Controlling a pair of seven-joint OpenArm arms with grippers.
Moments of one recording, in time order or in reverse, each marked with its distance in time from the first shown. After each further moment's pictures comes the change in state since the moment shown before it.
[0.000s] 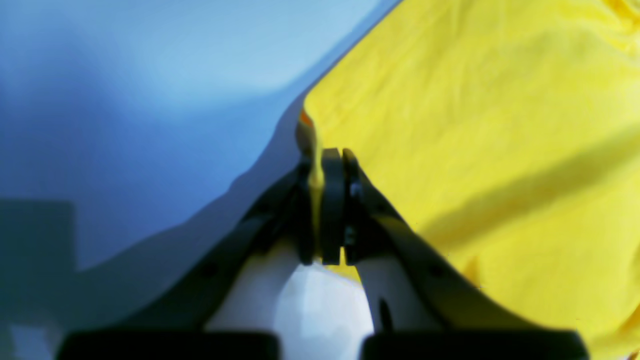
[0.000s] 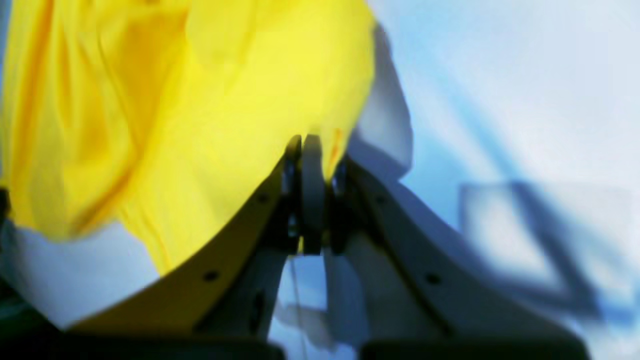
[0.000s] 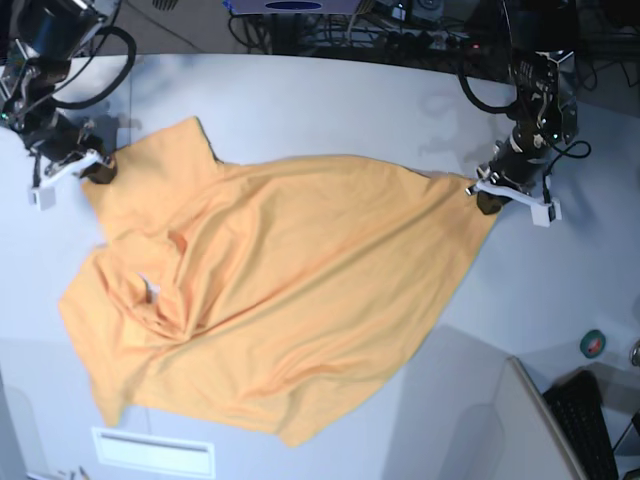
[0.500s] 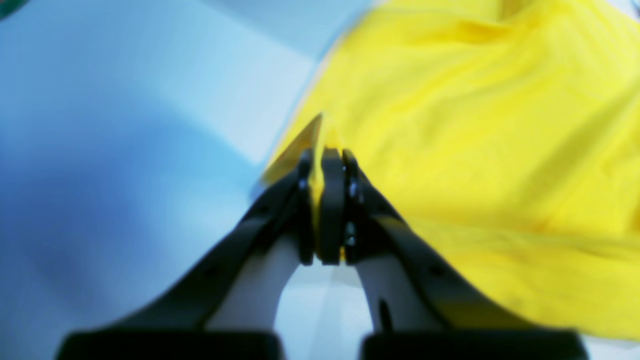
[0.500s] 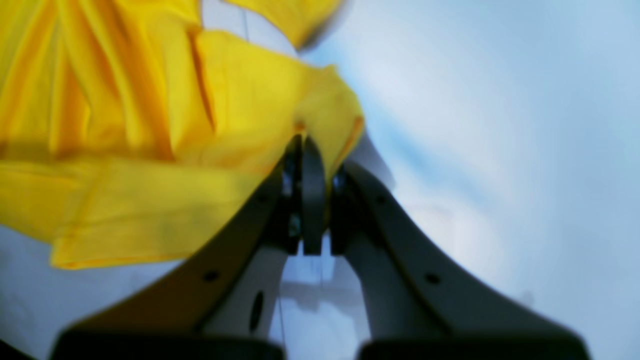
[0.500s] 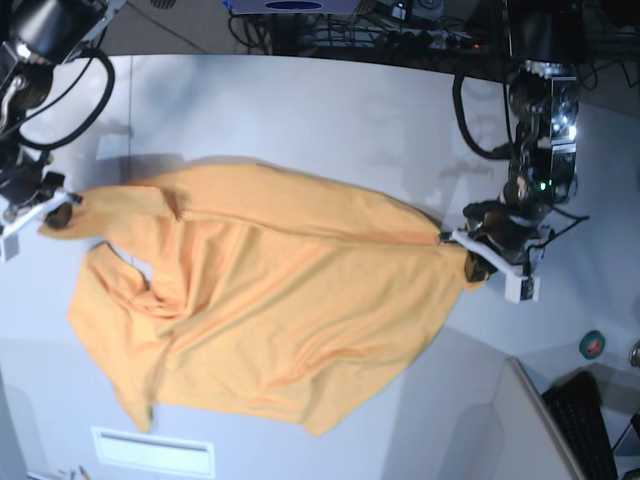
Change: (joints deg) left arm -6.1 -1.3 11.1 18.8 11.1 5.8 8.1; right arm 3.9 -1.1 -0.9 23.2 -1.7 -7.7 -11.1
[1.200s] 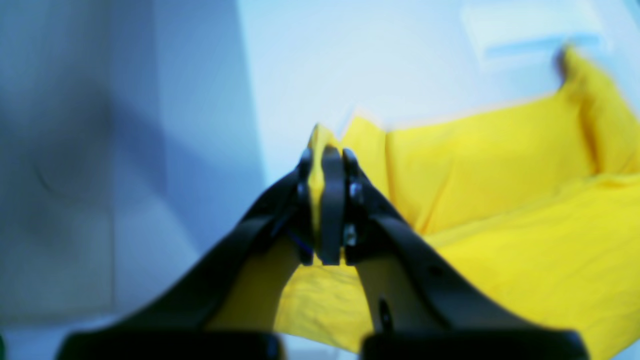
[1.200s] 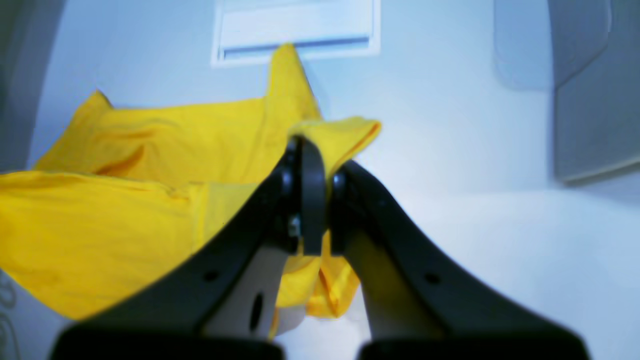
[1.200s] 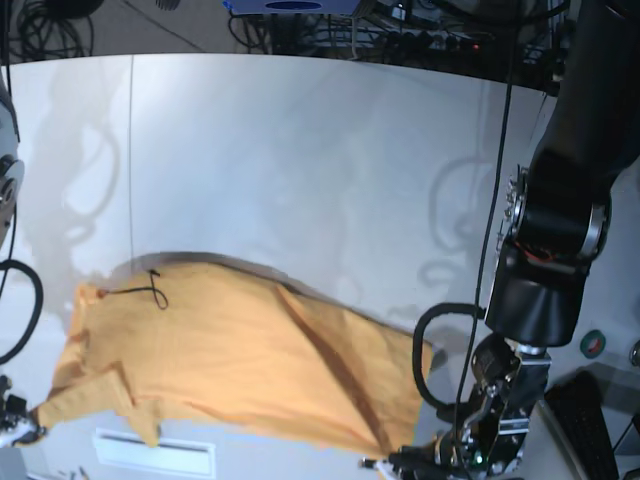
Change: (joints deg) left arm -51.6 5.5 24.5 -35.6 -0.2 -0.2 2.1; right arm 42.7 19.5 -26.3 -38.4 -0.2 -8.2 13.6
